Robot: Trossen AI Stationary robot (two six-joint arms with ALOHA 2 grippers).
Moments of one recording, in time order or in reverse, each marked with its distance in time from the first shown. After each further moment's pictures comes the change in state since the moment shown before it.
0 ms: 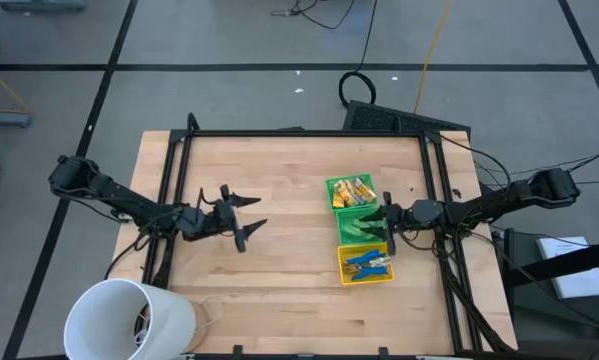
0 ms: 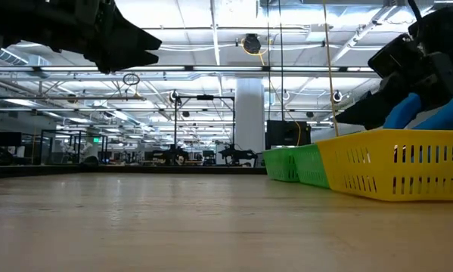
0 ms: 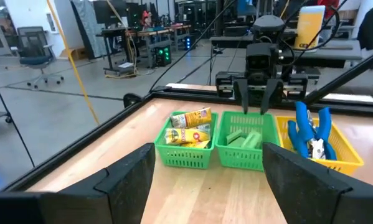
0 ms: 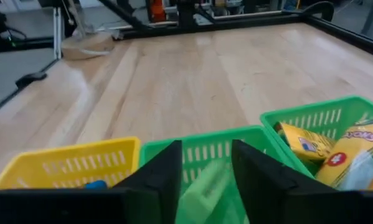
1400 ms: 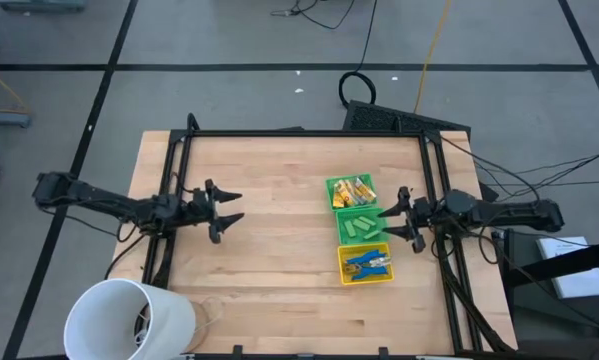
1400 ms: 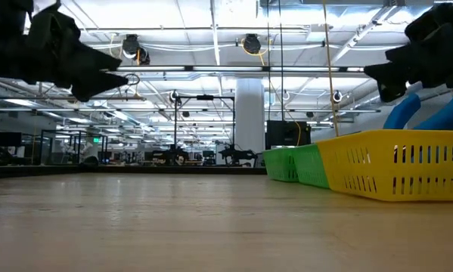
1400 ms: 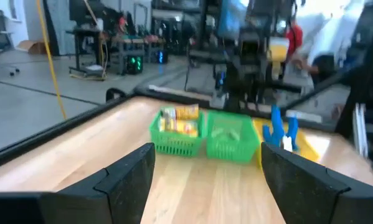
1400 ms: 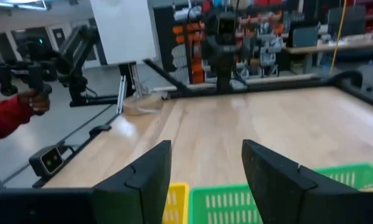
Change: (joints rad) left arm 0.172 -0.473 -0.314 -0.065 0.298 -0.106; right arm -0.068 -0.851 0.000 -0.611 -0.206 0.016
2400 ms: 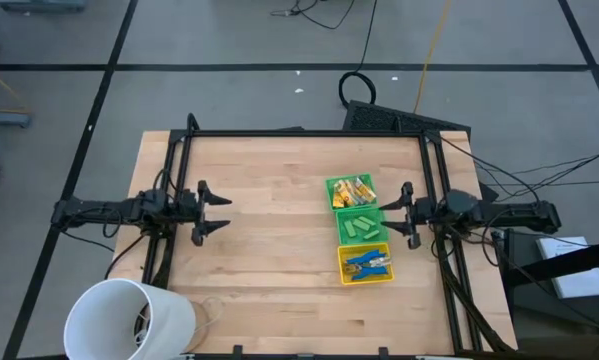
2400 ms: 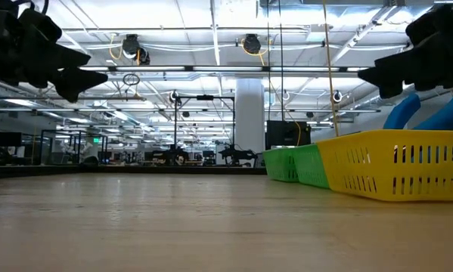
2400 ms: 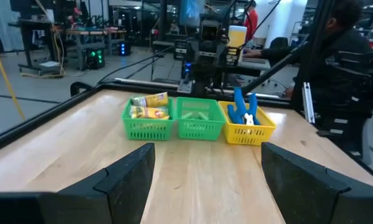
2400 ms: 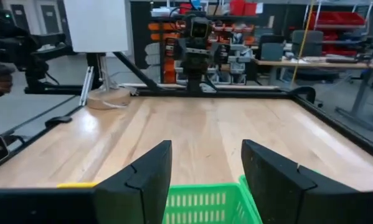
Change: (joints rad) left arm 0.110 -0.576 0.000 -0.620 0.286 0.037; right arm 0.001 -0.062 0.002 -0.148 0.132 -0.150
